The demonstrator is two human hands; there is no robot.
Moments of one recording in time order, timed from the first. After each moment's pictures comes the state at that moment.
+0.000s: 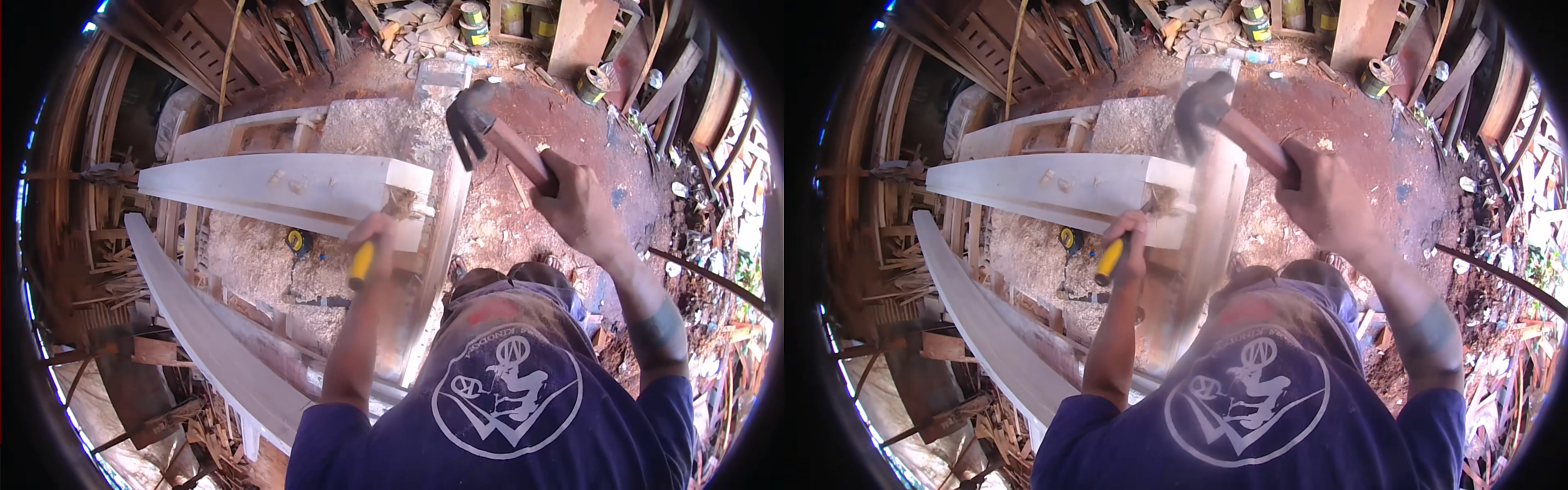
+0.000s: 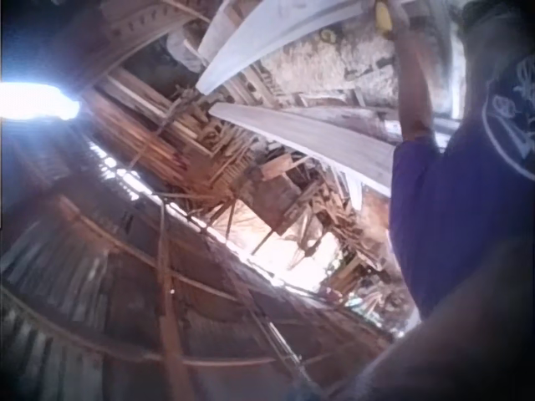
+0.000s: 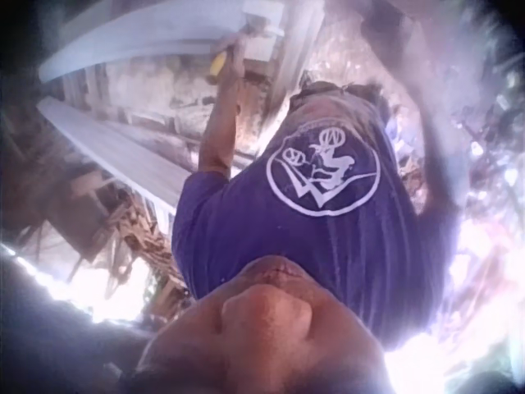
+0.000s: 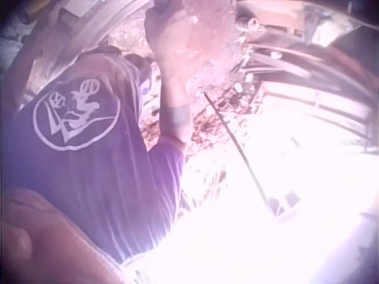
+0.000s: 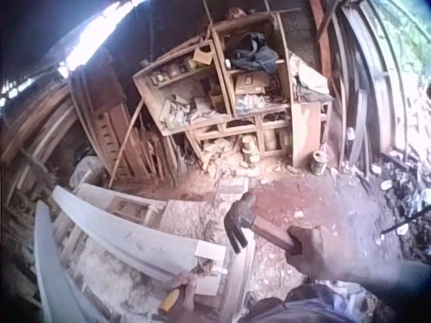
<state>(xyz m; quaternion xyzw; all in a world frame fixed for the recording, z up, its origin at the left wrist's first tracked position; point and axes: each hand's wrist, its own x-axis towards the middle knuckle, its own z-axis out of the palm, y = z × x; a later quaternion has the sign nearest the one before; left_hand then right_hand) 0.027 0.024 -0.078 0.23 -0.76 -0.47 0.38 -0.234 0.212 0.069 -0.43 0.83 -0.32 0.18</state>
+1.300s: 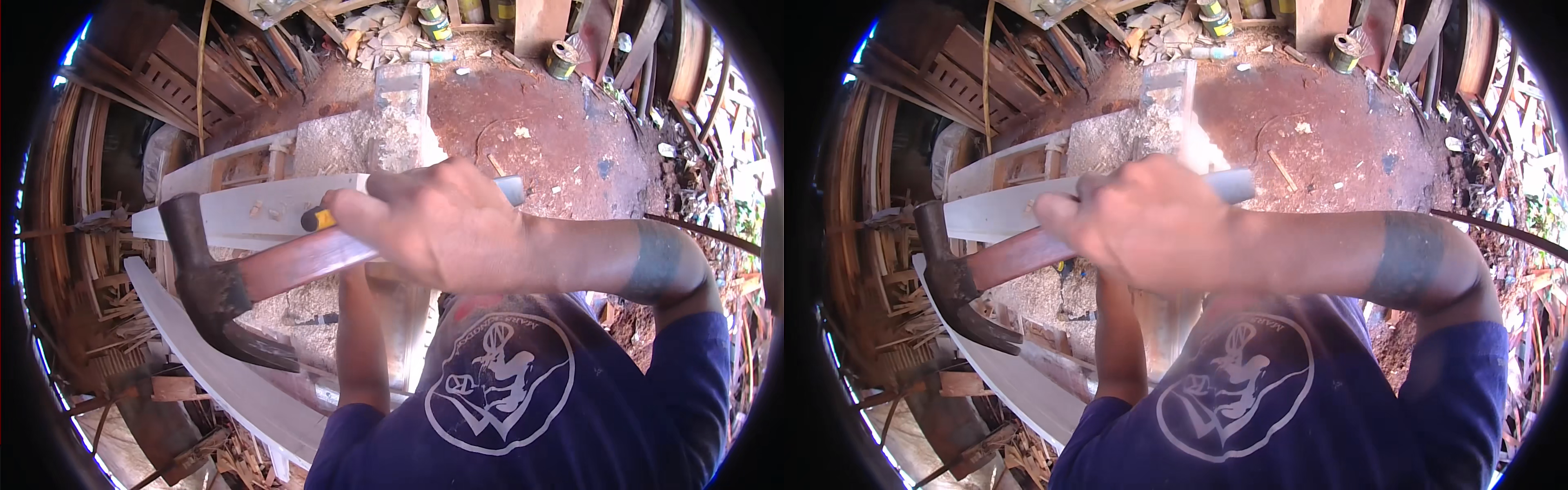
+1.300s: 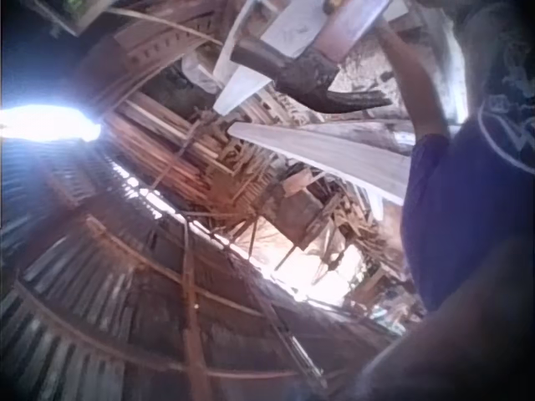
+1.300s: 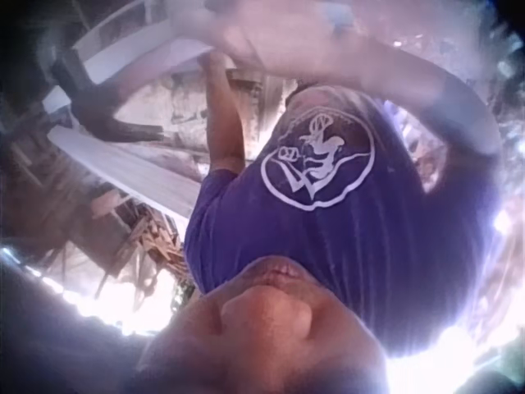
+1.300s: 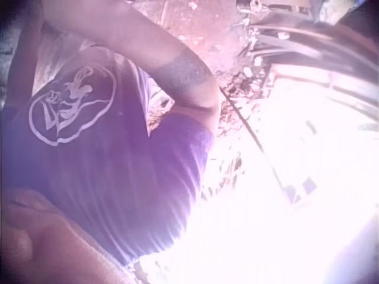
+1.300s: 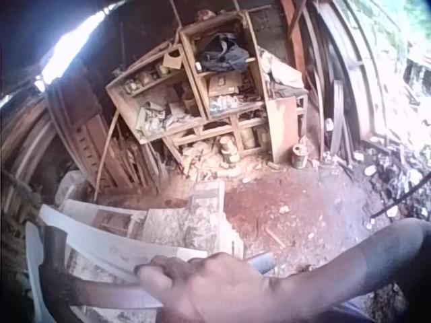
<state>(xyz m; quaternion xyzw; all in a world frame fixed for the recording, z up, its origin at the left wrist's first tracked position) -0.021 -0.013 -0.084 0.29 -0.76 -0.41 0.41 -0.192 0.167 0.124 -0.74 0.61 -0.29 0.00</state>
